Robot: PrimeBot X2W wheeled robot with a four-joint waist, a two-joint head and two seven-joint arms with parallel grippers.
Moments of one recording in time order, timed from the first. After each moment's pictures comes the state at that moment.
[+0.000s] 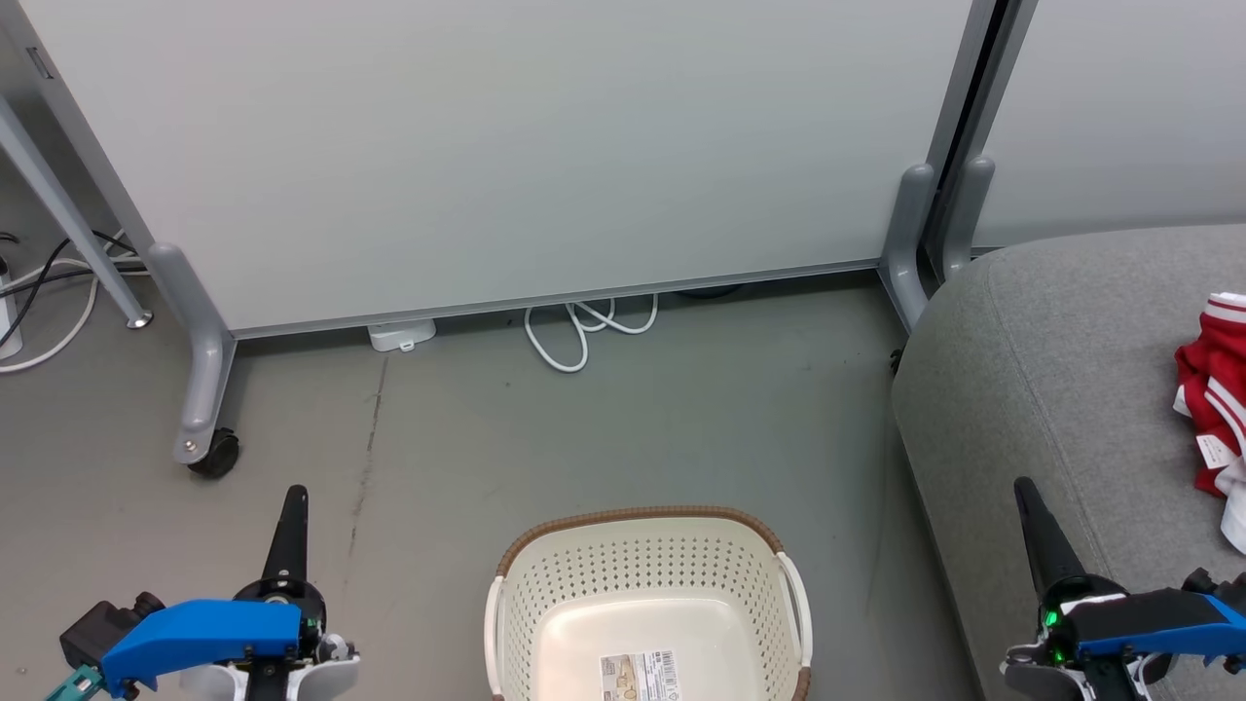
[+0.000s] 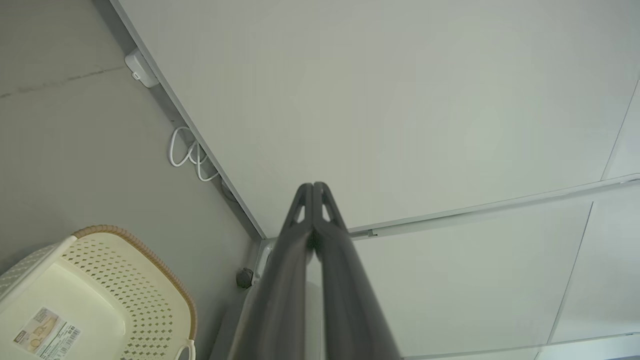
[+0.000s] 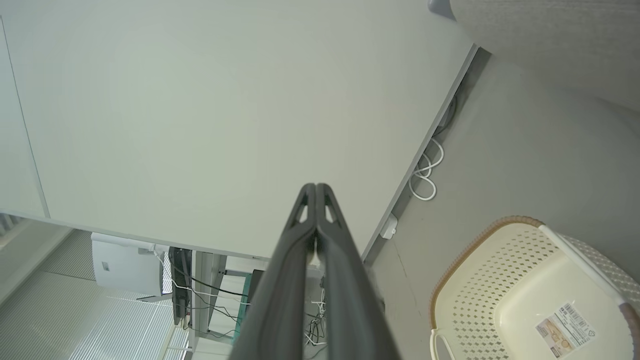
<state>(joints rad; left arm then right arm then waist) -0.08 0.06 0.05 0.30 -1.34 -0.13 0.04 -0.07 -0.04 -0.11 0.26 1.31 0.13 0.07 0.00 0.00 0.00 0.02</state>
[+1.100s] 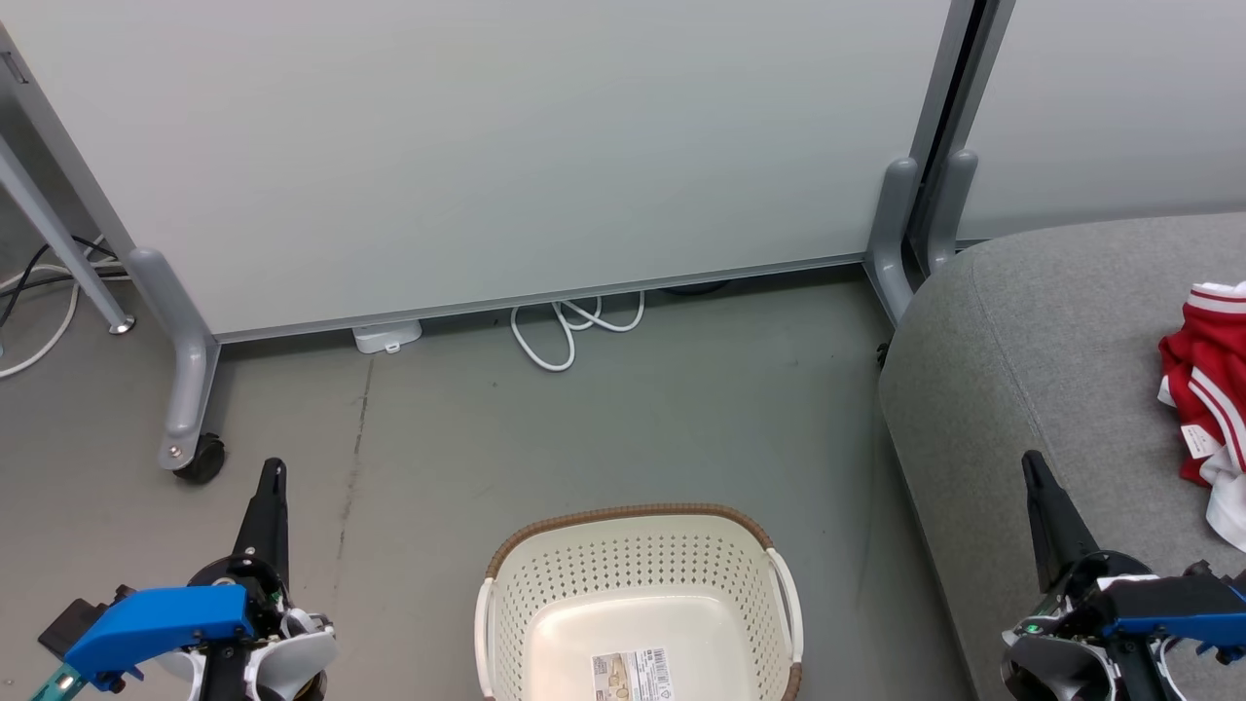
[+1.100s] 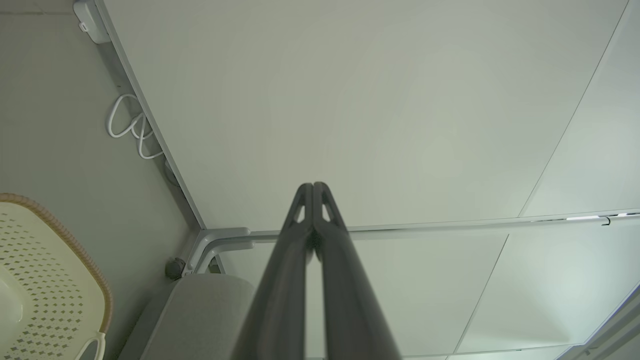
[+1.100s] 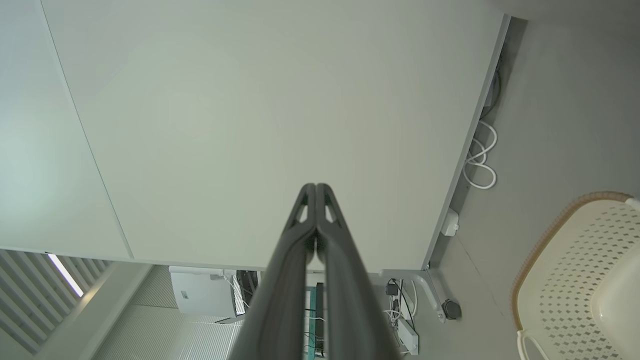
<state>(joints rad) -0.10 0.05 0.11 0.25 -1.57 -0.13 0.10 -0.10 -0.05 -0.11 0.25 1.56 0.13 0.11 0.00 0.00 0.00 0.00</state>
